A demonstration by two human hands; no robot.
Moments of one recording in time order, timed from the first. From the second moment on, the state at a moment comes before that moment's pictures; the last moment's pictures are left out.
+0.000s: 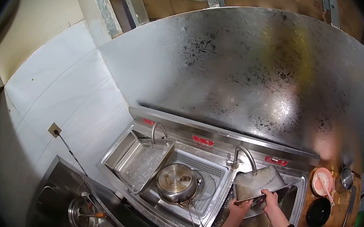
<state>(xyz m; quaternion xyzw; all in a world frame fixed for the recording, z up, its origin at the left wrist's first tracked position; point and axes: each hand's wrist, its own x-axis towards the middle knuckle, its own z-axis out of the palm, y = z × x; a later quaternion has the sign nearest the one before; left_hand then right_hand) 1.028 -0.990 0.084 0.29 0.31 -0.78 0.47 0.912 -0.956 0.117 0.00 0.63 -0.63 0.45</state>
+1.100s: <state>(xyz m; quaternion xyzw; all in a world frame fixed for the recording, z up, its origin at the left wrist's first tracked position) 1.077 -1.037 0.144 0.55 -0.49 -0.67 0.11 1.032 -0.931 0.078 -0.48 0.72 -0.50 0.06</state>
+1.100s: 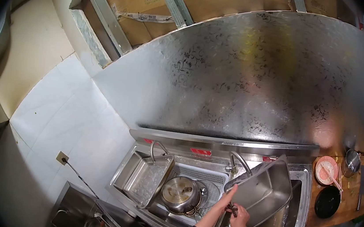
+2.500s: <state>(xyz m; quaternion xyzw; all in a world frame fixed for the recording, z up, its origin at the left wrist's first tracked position) 1.090 -0.886 -0.129 0.40 0.22 -0.89 0.09 0.870 -0.860 0.081 -0.08 0.53 -0.65 0.54</state>
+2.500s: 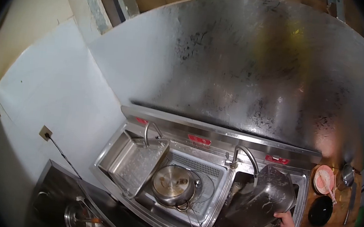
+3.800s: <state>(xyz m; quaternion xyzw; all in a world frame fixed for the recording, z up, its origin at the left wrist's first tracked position) 1.116 -0.978 0.063 0.54 -0.39 -0.74 -0.07 0.925 -0.859 0.140 -0.83 0.48 0.07 0.26</state>
